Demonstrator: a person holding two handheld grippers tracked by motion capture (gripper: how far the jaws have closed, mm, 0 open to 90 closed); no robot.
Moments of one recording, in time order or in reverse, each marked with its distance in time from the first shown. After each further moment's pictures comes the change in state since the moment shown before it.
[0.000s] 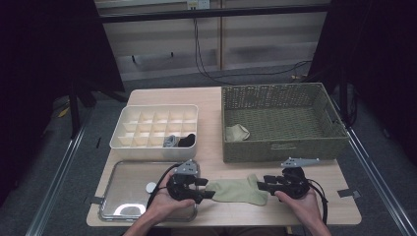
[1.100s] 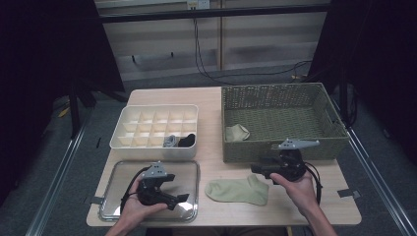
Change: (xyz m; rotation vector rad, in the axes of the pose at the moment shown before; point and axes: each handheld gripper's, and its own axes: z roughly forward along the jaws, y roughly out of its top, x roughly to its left) left arm 0.018 -0.037 -0.064 -0.041 0.145 -0.045; right arm 0.011 0.055 -0.008 -0.096 0.036 -0.053
